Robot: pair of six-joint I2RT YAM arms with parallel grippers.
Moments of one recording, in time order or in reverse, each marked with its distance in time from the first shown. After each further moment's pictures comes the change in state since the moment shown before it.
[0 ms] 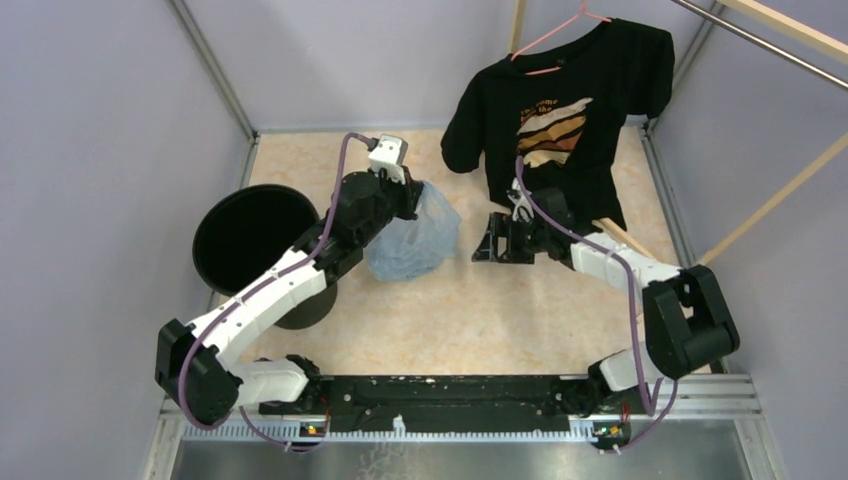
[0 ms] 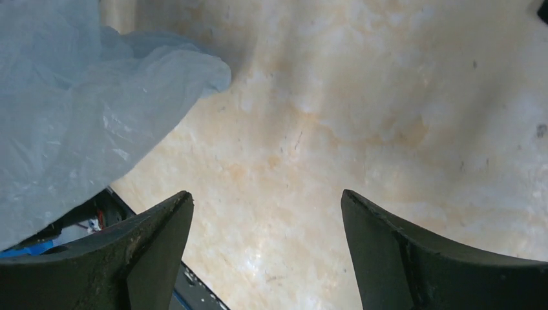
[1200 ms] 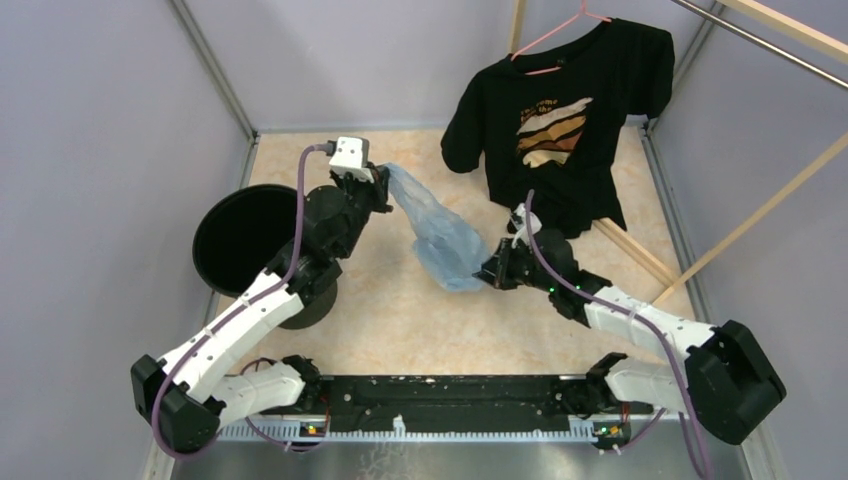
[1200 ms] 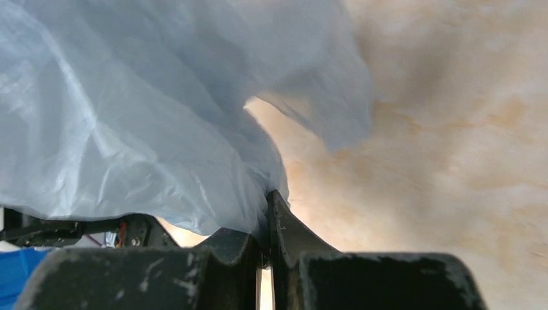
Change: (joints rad) left arm -0.001 -0.168 -0.062 0.082 -0.183 0.086; right arm 0.266 -0.360 -0.321 0.317 0.273 0.187
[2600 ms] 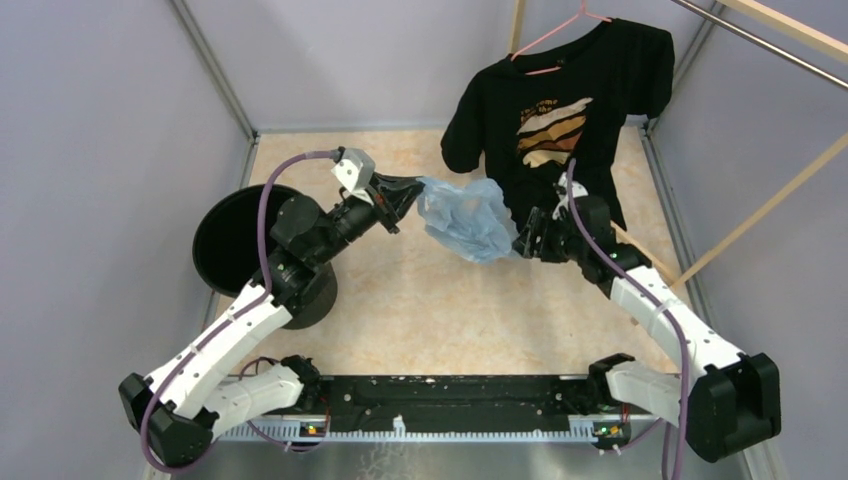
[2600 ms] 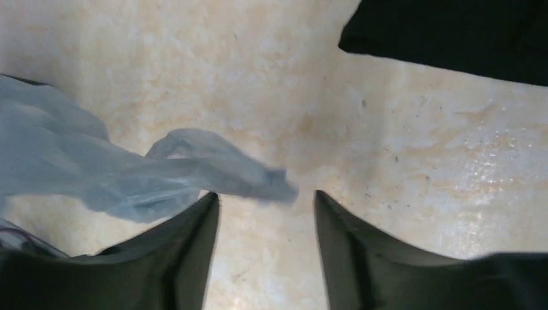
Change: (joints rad) left arm 0.002 -0.084 -0.013 0.108 0.527 -0.010; right arm -0.324 -0.061 0.208 -0.489 0.024 -0.203
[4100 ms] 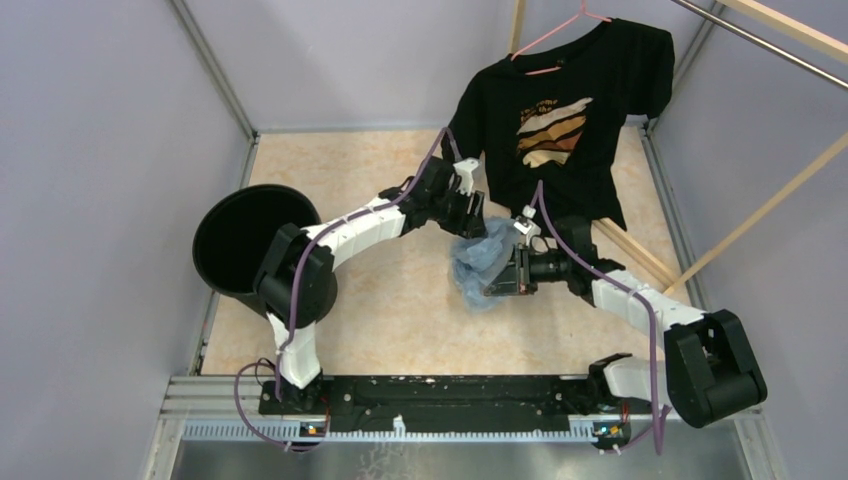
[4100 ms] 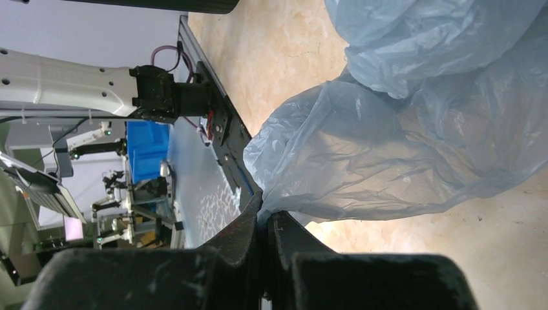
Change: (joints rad) left arm -0.010 0.896 0.441 -0.446 0.145 -0.119; right arm 0.001 0.162 -0.195 0.322 -0.782 0.113
